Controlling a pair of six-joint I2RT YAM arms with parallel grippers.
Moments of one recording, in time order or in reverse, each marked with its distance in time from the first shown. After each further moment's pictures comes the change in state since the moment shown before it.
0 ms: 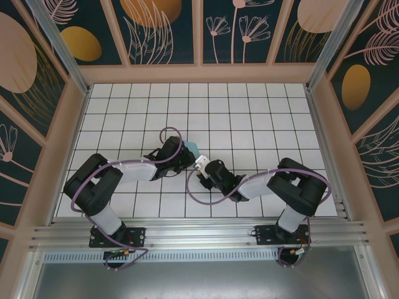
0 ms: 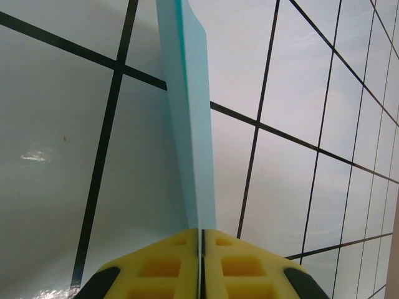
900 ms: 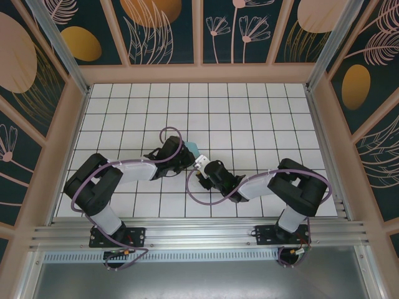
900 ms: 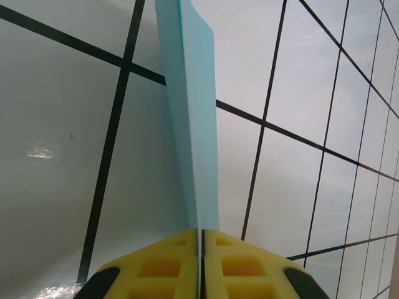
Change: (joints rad) left arm 0.001 0.002 0.008 -0.023 0.000 0.000; right arm 0.010 -0.005 0.002 0.005 0.006 0.045
